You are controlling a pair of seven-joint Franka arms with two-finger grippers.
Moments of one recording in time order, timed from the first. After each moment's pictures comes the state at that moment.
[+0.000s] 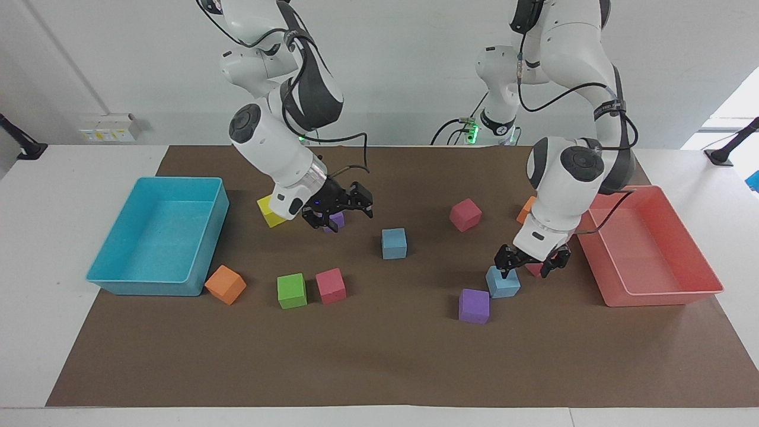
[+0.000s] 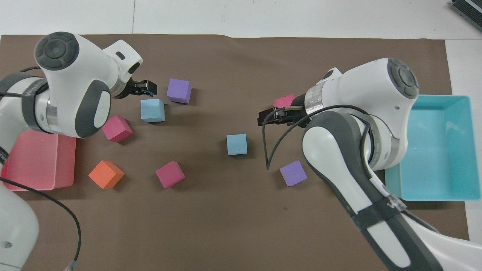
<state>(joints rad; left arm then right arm) -0.19 0.38 -0.06 -1.72 0.06 2.24 -0.22 0.40 0.24 -0.11 -1.78 0.67 2.06 -0.16</state>
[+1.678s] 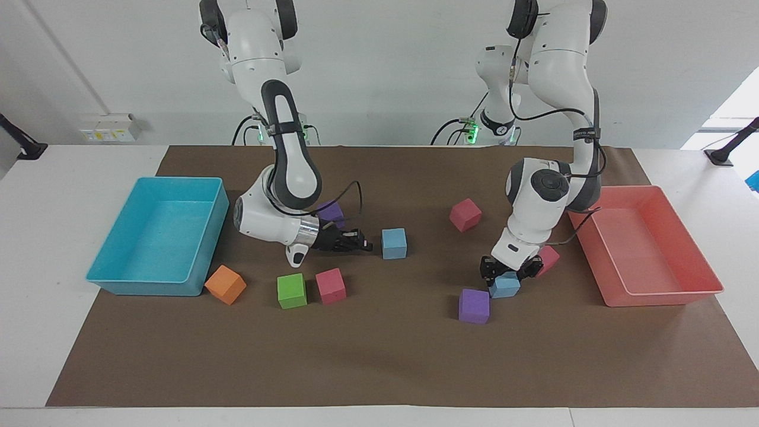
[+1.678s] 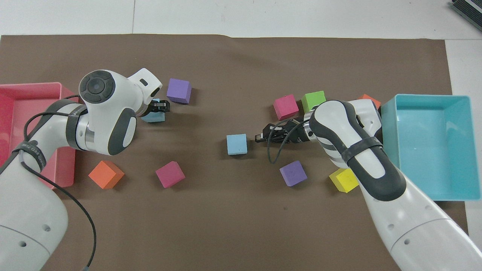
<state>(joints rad) -0.22 0.42 -0.06 -1.83 0.06 2.38 -0.26 0.36 0.47 -0.11 -1.90 1.21 2.07 -0.41</state>
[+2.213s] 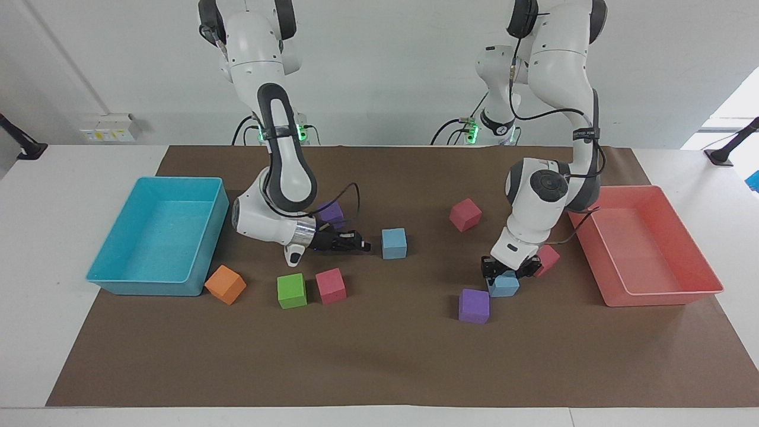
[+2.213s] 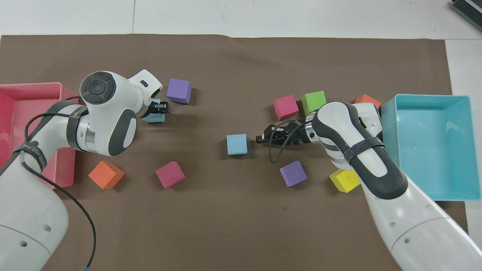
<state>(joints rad) -0.22 0.42 -0.06 -1.83 0.06 2.37 -0.26 0.35 0.47 -0.11 -1.92 1.25 2.07 -0.41</state>
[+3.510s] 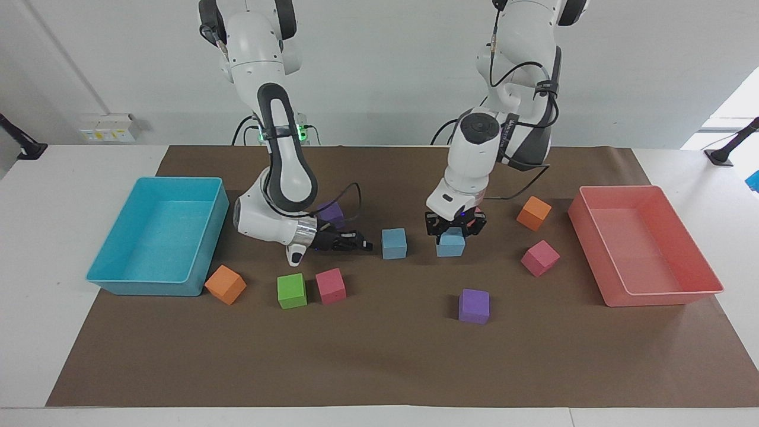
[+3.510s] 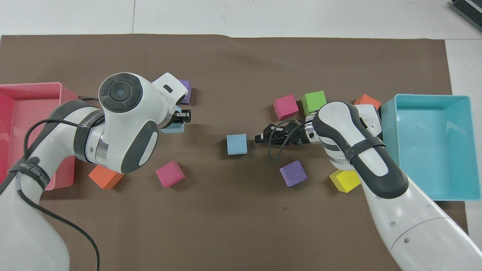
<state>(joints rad) -0.49 0.27 -0.07 -1.82 0.06 2.18 -0.51 0.35 0.47 -0.11 -1.92 1.28 2.07 -0.41</state>
